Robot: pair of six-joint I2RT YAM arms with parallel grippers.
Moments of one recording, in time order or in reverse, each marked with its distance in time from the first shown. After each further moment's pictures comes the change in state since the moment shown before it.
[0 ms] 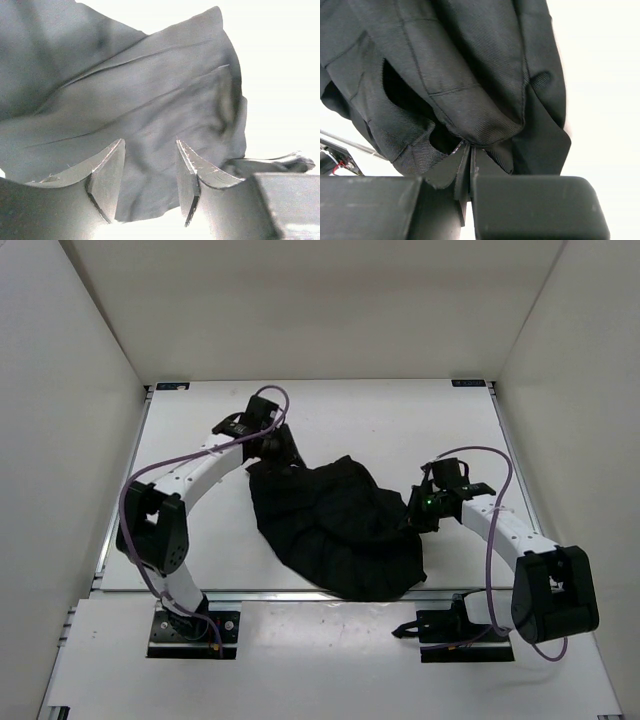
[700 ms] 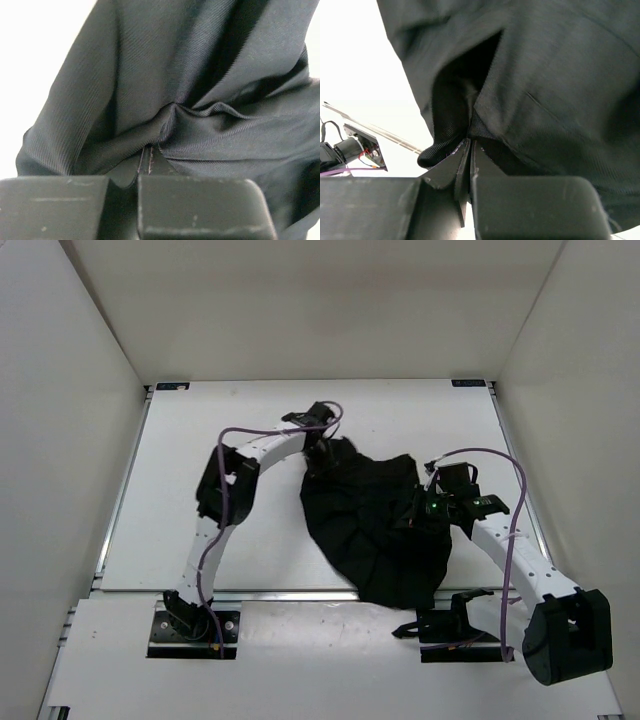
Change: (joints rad) left arm -0.173 0.735 0.732 -0.196 -0.020 -0.031; right arm 0.028 -0.198 -0.020 -0.006 -0.058 0.063
